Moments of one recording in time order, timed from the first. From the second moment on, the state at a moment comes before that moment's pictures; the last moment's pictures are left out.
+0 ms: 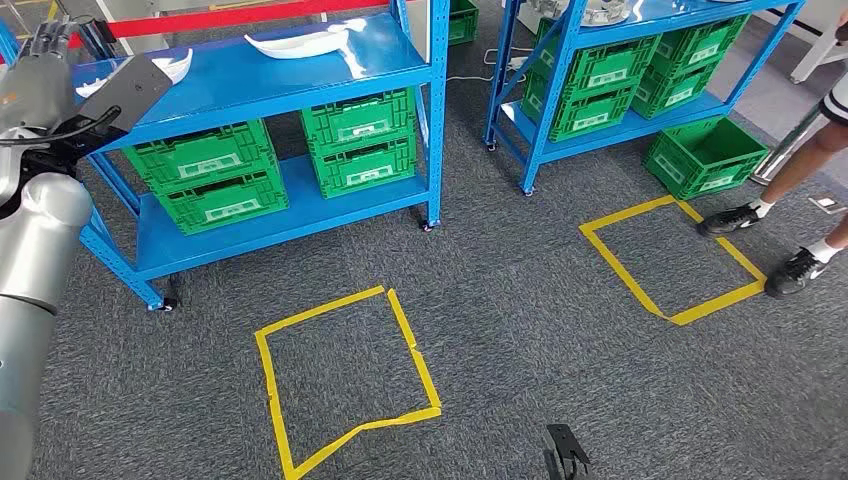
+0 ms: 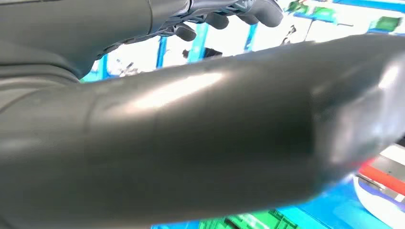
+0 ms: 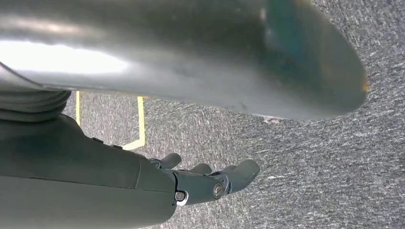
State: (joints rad) left arm -1.23 -0.05 -0.03 -0.44 -1.19 0.20 -0.26; right arm -0.05 0.09 -0.45 -0.19 0.37 0.07 -0.02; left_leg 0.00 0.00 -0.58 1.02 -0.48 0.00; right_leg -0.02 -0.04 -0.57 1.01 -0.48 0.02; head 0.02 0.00
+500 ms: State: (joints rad) left arm -1.23 0.08 -0.15 -0.40 -1.20 0.13 -0.21; right arm -0.07 0.09 -0.44 -0.19 0.42 0.08 0.00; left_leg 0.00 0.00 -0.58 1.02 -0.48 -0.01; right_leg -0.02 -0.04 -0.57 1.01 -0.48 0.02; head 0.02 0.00
